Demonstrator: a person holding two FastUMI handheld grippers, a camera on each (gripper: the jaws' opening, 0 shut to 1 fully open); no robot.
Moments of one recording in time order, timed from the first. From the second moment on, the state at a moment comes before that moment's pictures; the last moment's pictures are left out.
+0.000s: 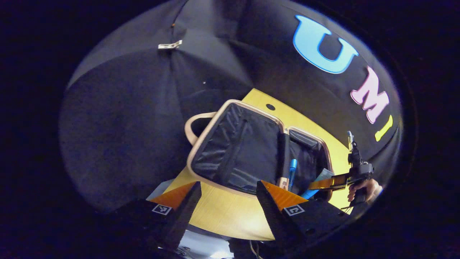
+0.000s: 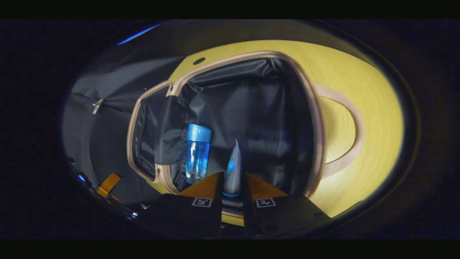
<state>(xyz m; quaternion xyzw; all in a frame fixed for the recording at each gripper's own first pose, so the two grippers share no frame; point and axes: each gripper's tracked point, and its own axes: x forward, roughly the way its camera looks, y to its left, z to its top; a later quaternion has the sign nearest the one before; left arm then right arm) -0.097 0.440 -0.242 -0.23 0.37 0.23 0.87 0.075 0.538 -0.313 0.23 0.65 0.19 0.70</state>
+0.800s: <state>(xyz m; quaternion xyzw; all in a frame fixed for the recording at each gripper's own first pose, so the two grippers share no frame) -0.055 0.627 -0.256 -0.30 0.37 0.33 0.82 0.060 0.477 -0.197 0.21 0.45 0.28 0.82</state>
